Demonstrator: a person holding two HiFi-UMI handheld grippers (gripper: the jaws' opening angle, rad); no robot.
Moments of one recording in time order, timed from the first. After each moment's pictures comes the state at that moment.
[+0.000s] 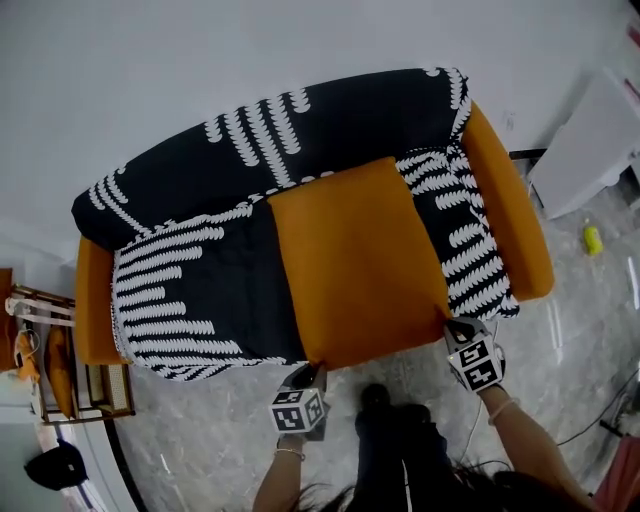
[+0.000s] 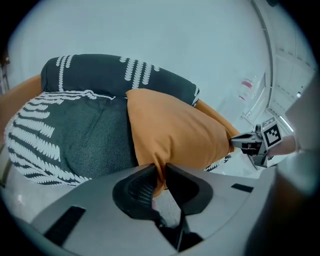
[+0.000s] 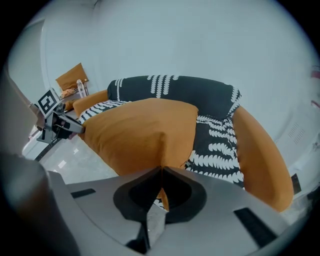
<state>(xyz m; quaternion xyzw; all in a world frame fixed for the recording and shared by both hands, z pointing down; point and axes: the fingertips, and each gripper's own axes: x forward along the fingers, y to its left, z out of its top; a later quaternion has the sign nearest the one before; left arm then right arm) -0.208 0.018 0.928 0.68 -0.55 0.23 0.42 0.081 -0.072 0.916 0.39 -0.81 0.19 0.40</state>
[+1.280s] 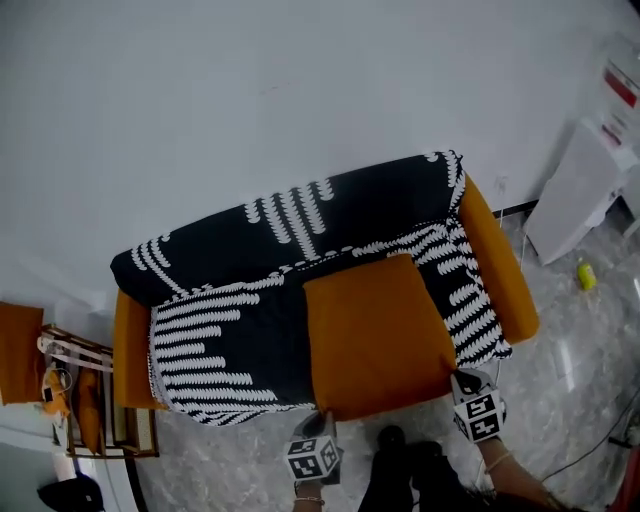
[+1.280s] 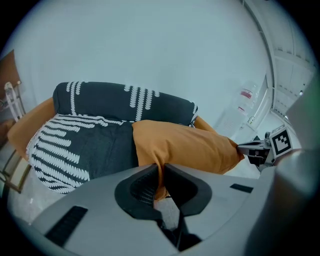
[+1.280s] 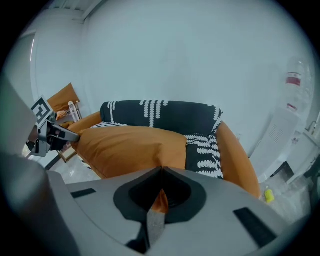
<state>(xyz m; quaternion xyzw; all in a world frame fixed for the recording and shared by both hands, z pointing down) -0.232 0.026 0.749 0.67 -0.60 0.22 0.38 0.063 -0.046 0.743 0.46 -0.80 0.21 0.33</state>
